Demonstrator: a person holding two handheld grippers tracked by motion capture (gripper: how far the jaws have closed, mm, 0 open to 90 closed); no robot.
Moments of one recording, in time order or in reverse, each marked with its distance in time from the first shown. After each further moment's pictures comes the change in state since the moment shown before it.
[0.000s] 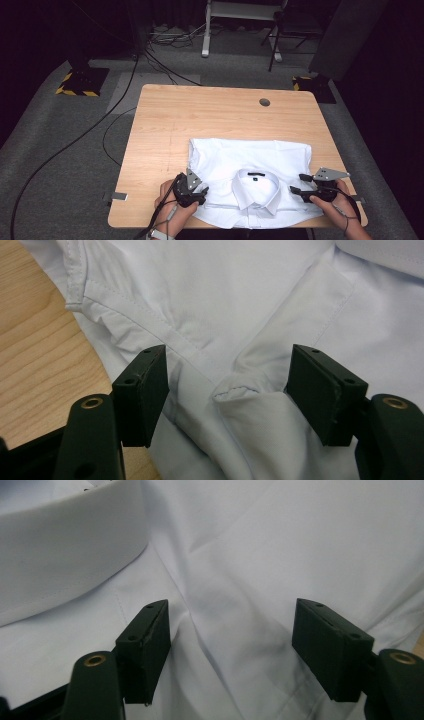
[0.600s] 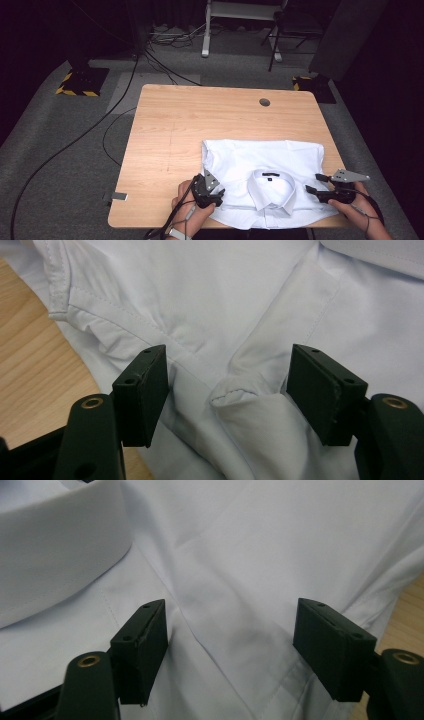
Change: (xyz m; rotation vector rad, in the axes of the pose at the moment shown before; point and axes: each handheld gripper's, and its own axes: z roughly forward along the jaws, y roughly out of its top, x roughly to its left) left arm -0.040 0.021 0.022 -0.004 -0.057 0.022; right arm -0.034 -0.029 -0.030 -0.024 -0.068 0.033
